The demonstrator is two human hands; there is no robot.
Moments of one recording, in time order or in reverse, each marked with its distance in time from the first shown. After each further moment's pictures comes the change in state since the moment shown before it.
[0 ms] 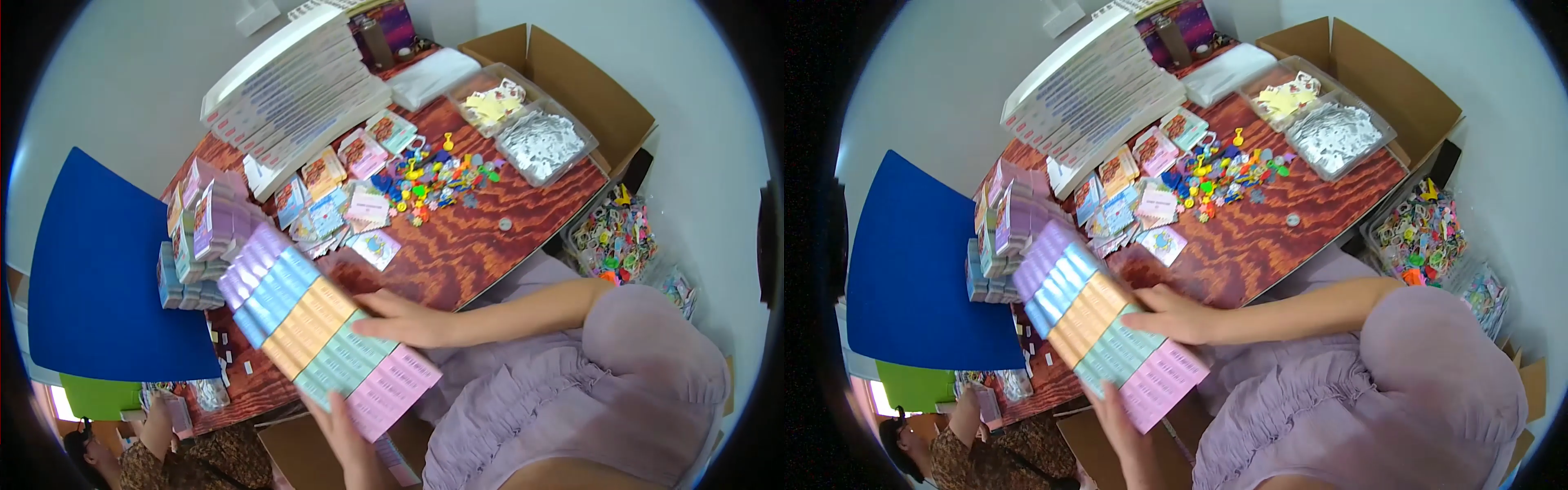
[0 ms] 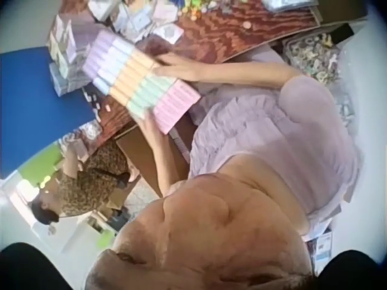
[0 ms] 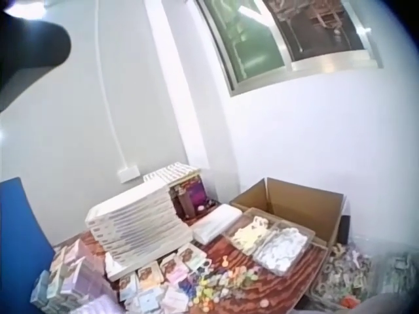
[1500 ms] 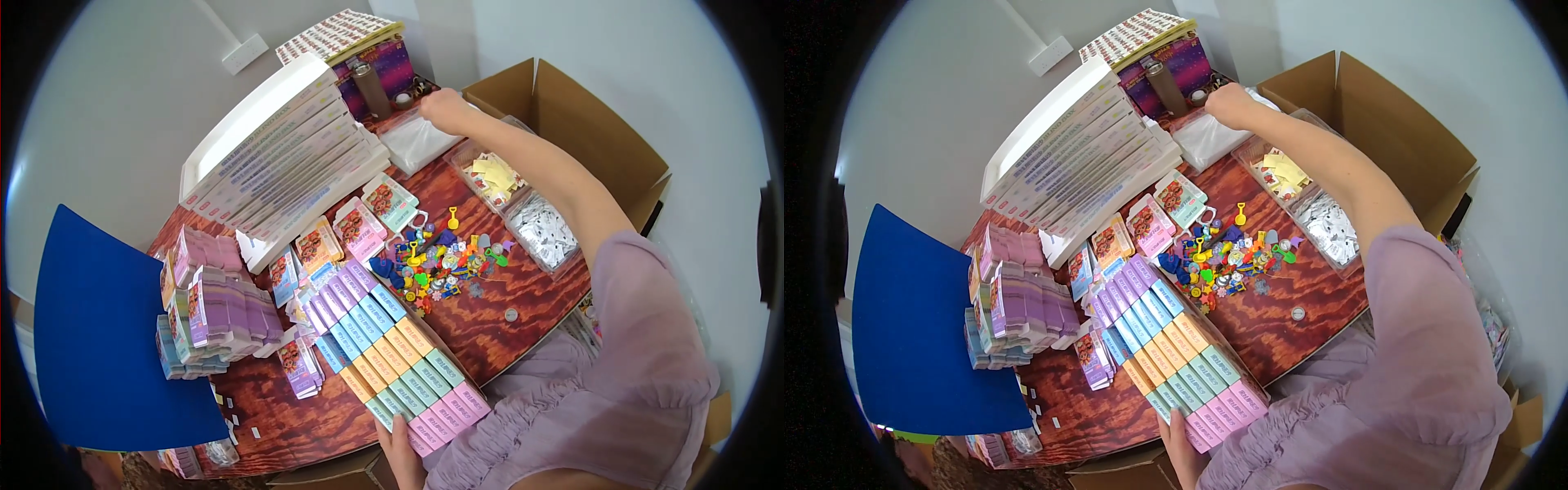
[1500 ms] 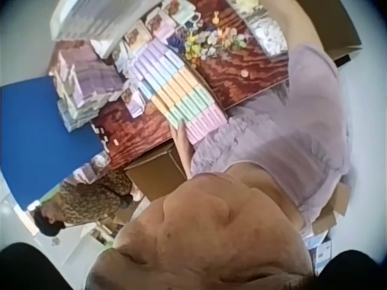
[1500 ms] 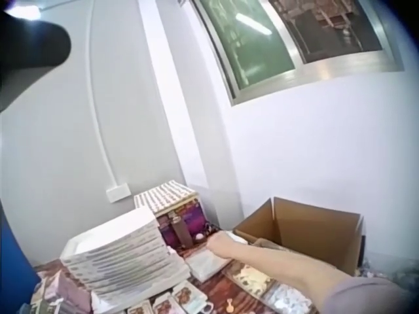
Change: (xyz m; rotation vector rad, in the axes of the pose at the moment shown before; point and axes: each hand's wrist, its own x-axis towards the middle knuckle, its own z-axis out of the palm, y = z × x) left_hand 0.042 -0.071 0.098 -0.092 0.126 -0.350; right_hand 0.226 -0.059 -0.436 -2.043 0.268 -0.190
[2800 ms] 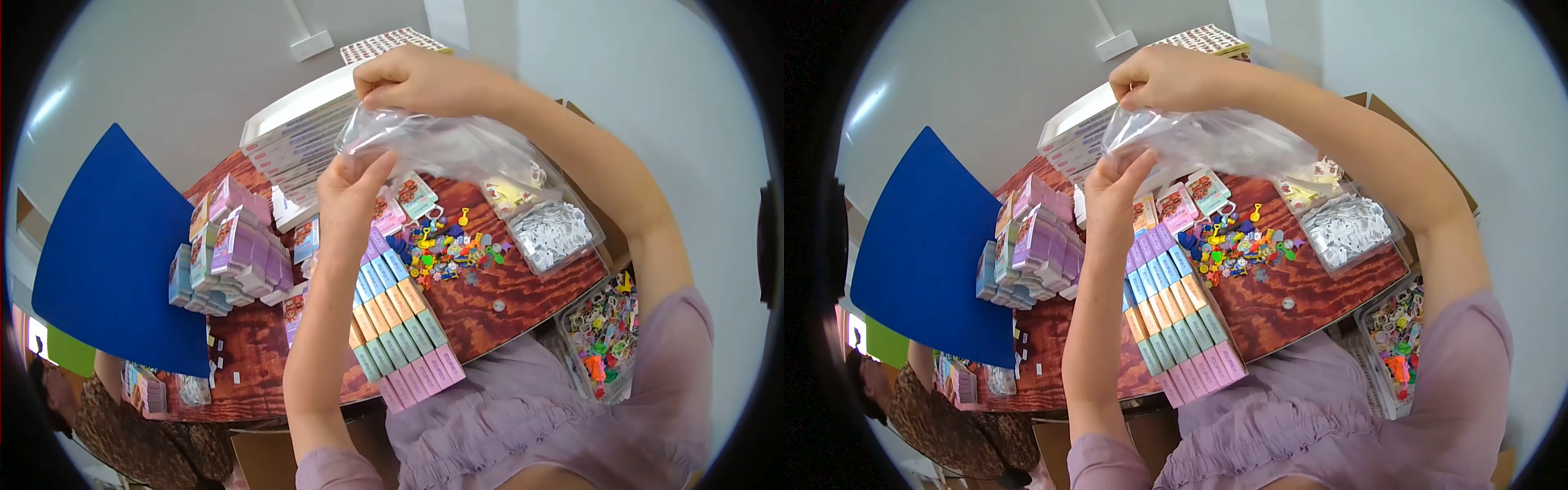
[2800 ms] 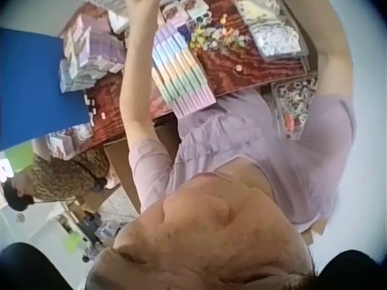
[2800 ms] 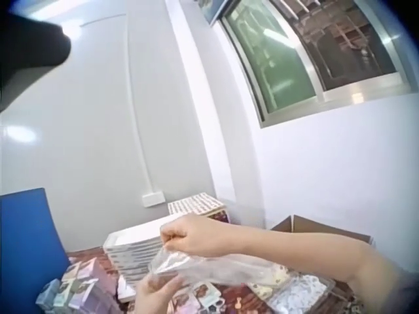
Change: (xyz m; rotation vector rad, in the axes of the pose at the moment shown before) left_hand 0.083 0.206 0.193 0.261 -0.624 0.894; right_hand -0.021 -0.109 -0.309 1.013 0.048 -0.380
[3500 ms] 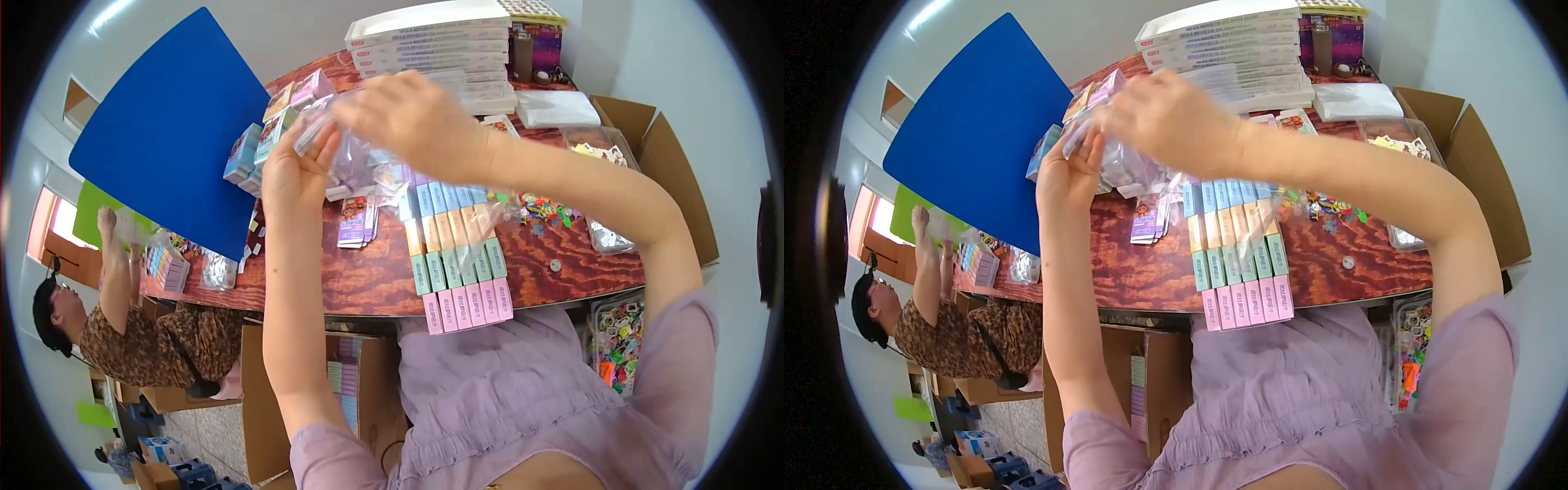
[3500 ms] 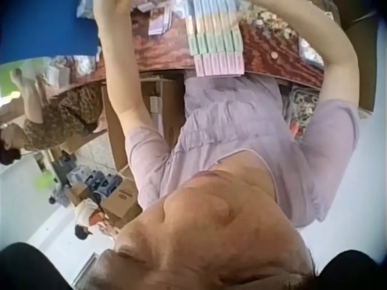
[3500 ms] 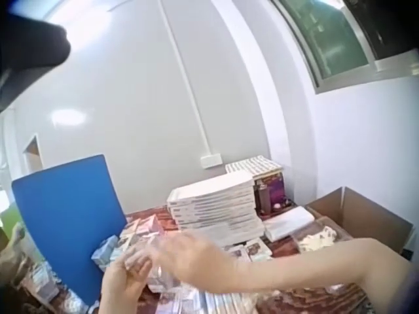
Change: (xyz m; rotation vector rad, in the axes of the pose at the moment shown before) left_hand -0.091 0.050 -0.158 -0.576 0.604 -0.197; right_hand 0.010 -0.079 0.166 -0.660 0.436 -0.637
